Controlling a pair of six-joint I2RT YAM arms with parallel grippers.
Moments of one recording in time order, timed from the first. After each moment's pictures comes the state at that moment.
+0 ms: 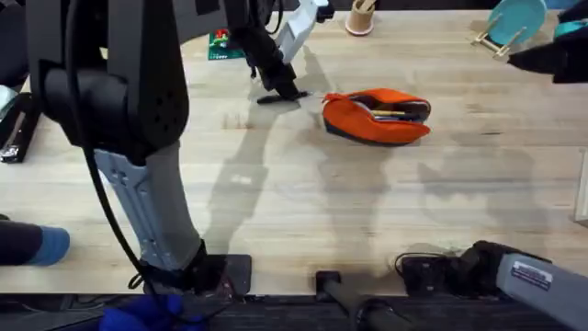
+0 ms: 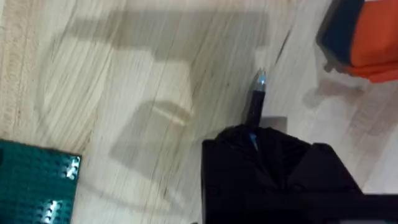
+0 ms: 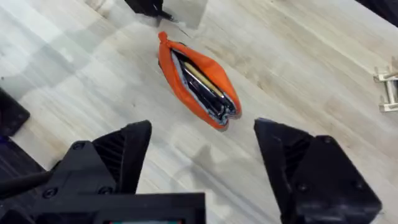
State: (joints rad) left arm -0.24 2.10 1.58 -0.83 0.39 0.92; right arm -0.31 1.25 1.74 -1.58 -0.61 -0.79
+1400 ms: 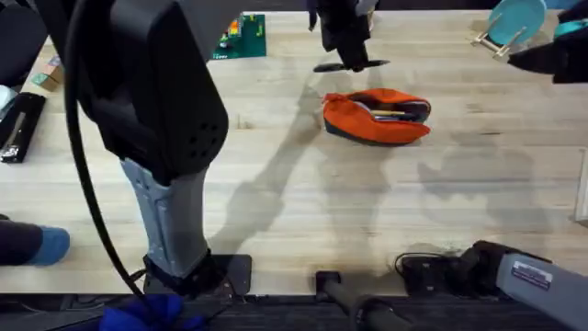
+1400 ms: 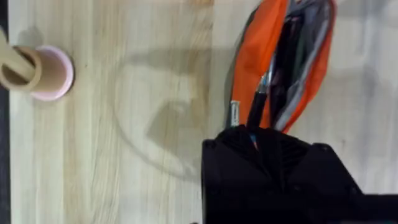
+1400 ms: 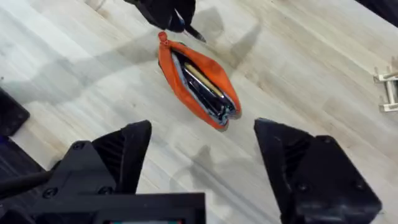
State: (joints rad) left arm -0.51 2.10 2.09 -1.20 0.45 0.93; right arm -0.31 1.25 1.74 -1.58 -0.61 -0.79
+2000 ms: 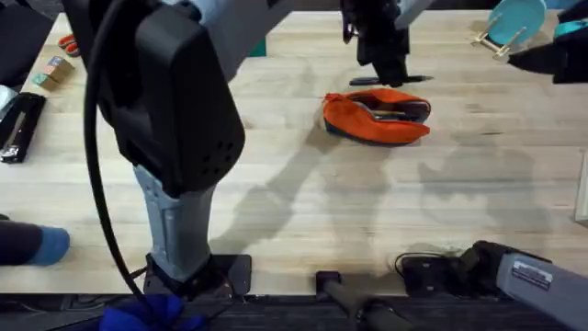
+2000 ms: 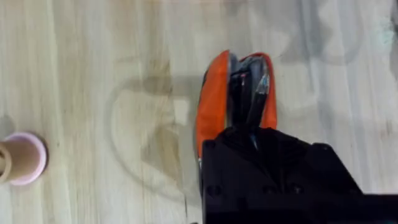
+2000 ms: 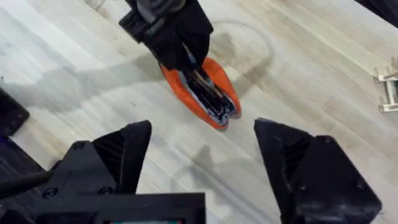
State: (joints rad) left arm -0.64 2.10 2.09 -1.16 0.56 0.93; right arm -0.31 1.25 1.74 -1.58 -0.61 -0.79
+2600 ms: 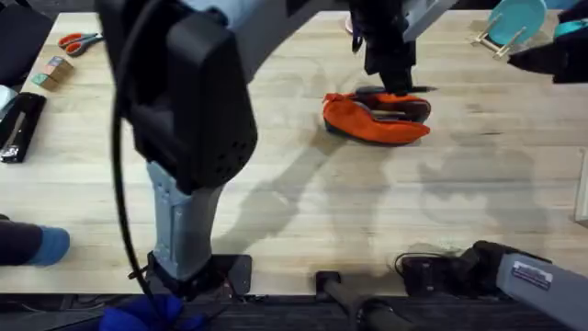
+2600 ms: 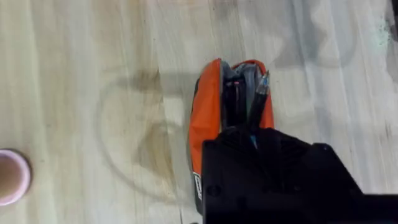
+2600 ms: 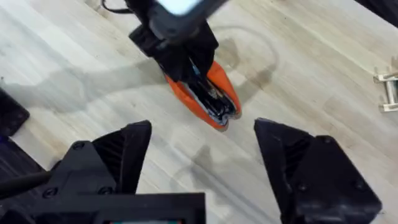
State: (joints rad) left arm -0.67 2.15 2.09 -1.15 0.57 0.93; right arm -0.31 1.25 1.74 -1.58 -0.61 -0.79
